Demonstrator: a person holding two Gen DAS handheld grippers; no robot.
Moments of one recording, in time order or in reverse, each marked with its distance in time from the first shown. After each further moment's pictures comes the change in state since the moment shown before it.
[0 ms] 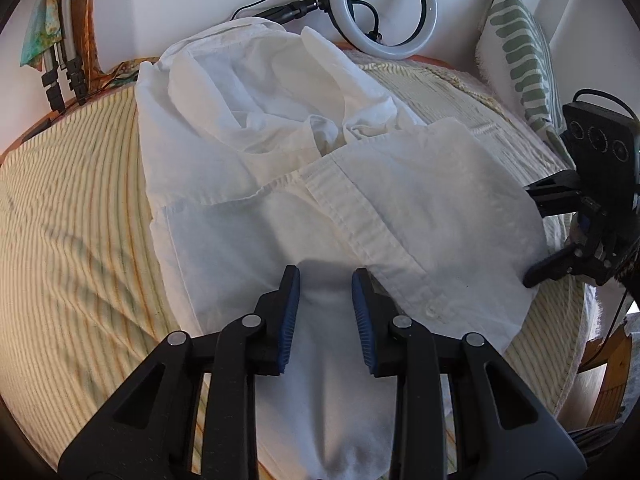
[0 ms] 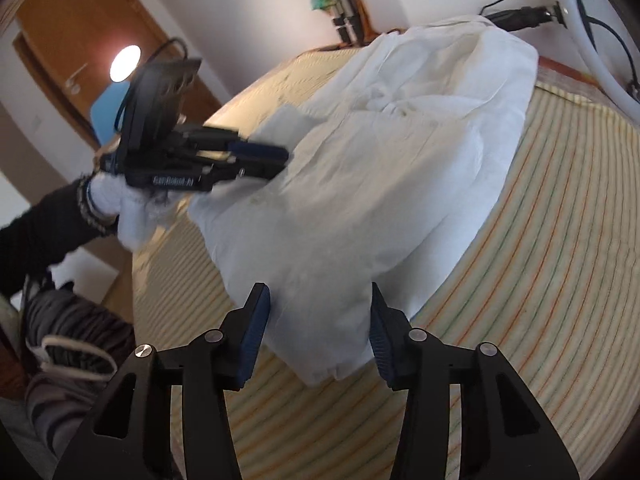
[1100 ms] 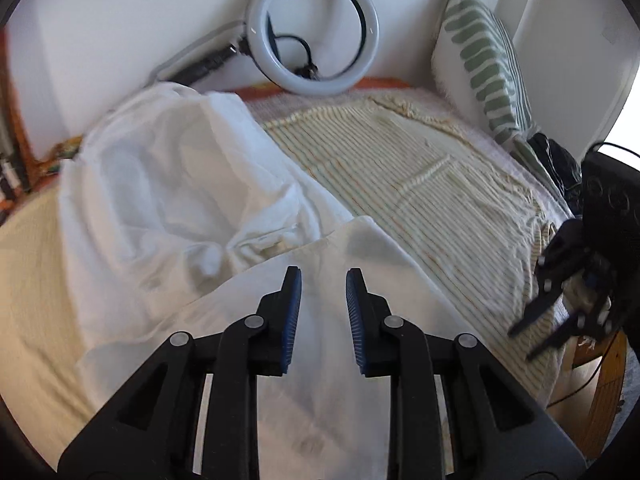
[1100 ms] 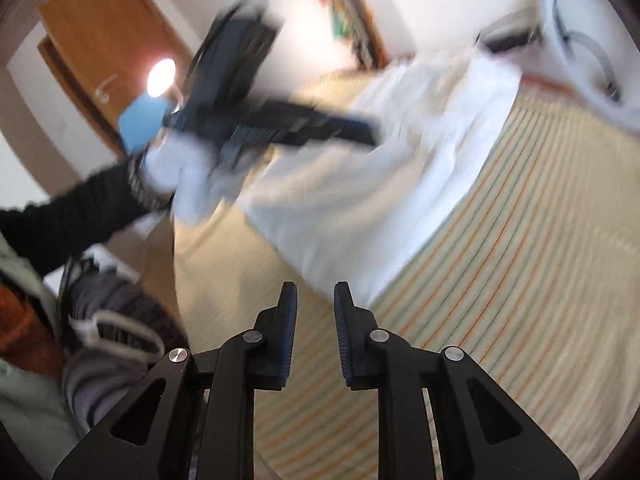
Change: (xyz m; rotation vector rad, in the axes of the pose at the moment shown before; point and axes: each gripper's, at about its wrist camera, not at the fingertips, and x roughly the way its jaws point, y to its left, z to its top) left arm -0.001 -0.067 0.064 0.104 -0.085 -0.075; right arm -0.070 0.024 -0.040 0.009 -0.138 0.021
